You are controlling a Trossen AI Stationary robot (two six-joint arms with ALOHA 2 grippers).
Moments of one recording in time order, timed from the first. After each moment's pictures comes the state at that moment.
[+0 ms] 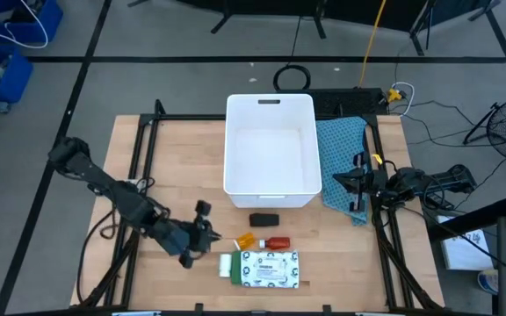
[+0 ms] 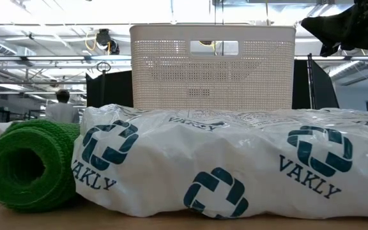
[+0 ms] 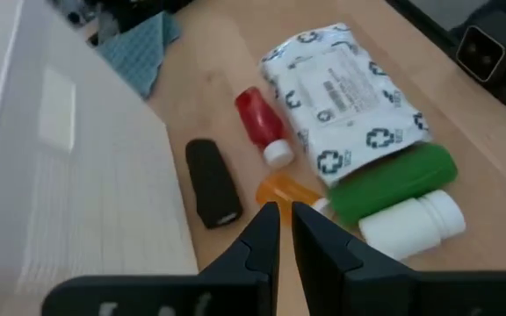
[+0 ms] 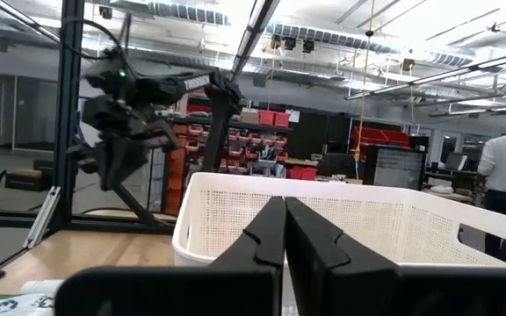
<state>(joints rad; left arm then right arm) -0.61 1.36 1.01 -0.41 -0.42 0.09 0.20 0.01 0.02 0.30 0.31 -0.19</state>
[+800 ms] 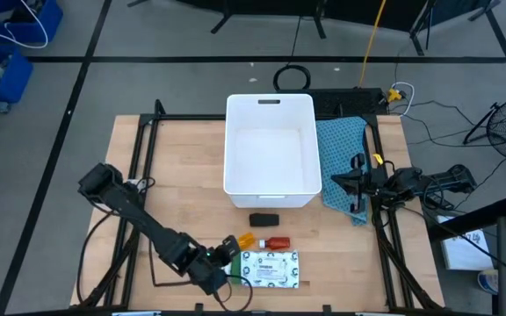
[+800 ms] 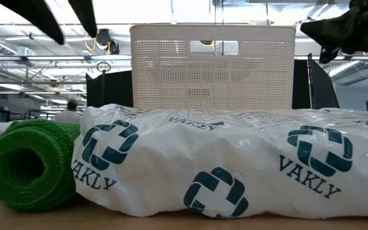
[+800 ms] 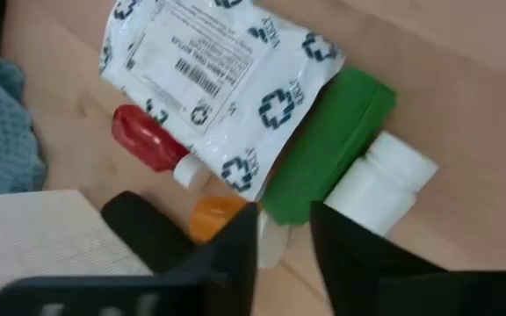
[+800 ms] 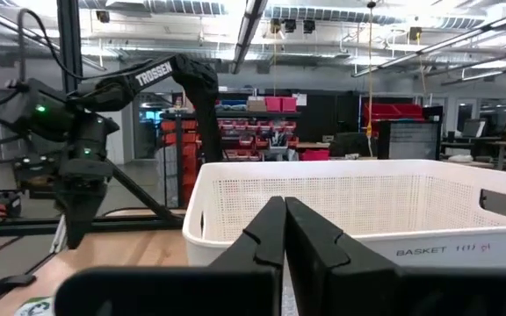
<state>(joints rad) -0.66 1.80 1.37 -0.68 -0.32 0.47 0.21 0.01 0.02 0.26 0.31 -0.07</state>
